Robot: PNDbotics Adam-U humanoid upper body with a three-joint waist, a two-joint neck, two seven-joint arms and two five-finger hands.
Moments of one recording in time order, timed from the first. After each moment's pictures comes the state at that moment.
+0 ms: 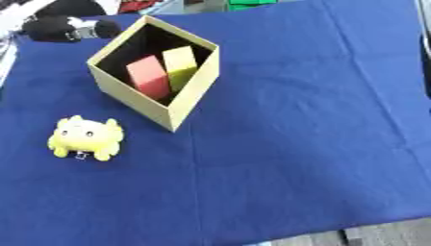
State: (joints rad) left arm -0.86 0.62 -0.18 -1.44 -0.48 -0.07 -0.42; right arm -0.94 -0.45 0.05 -1.65 0.73 0.15 0.27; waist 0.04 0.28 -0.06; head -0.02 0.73
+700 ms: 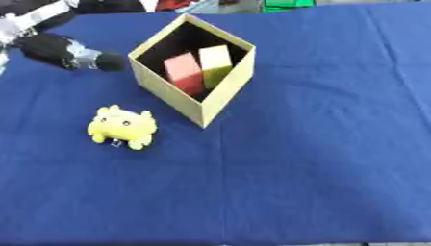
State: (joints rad) left arm -0.65 0.80 -0.21 -1.76 -0.38 -0.07 -0.52; right arm -0.94 -0.45 0.05 -1.66 0.73 0.15 0.27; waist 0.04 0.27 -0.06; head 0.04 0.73
